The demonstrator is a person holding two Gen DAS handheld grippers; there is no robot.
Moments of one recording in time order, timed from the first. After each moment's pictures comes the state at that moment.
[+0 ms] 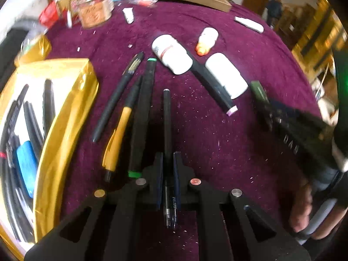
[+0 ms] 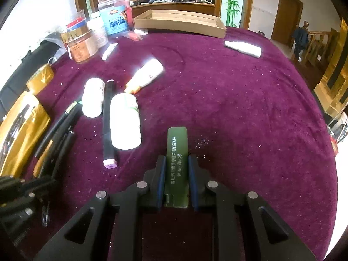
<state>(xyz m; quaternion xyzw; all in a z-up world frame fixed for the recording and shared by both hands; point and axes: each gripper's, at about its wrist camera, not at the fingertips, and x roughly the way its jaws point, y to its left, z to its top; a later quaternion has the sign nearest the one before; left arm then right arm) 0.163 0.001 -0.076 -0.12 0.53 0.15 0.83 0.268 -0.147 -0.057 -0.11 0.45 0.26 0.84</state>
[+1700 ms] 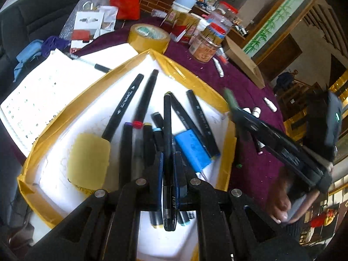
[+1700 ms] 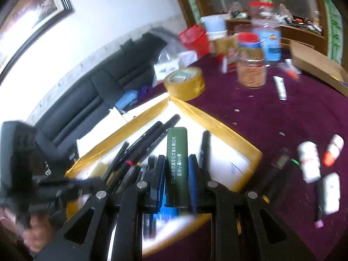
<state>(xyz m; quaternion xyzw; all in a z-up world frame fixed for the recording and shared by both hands) -0.028 0.193 -0.021 -0.33 0.40 0.19 0.83 0.142 0.065 0.003 -0.10 0.41 0.56 0.72</state>
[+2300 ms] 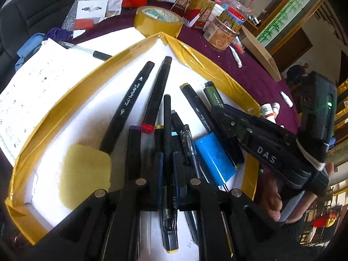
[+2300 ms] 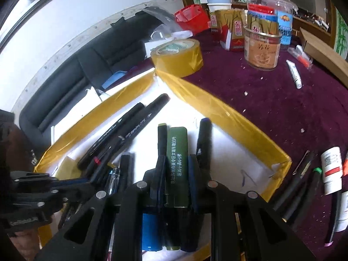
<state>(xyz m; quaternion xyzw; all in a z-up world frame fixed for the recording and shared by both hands) -0.002 0.211 -0.052 -0.33 0.45 0.20 0.81 0.148 0.101 -0.045 -0.15 0.44 0.53 0.71</state>
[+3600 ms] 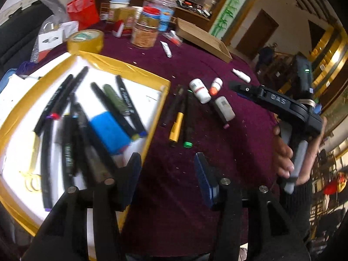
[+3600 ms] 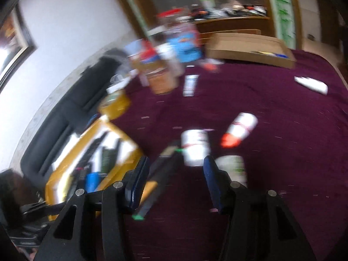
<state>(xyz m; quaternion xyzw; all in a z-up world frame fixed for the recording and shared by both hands) 0.031 0.071 -0.003 -0.25 0.42 0.12 0.86 0.270 -0.100 0.008 -0.02 0.43 0.44 0.79</state>
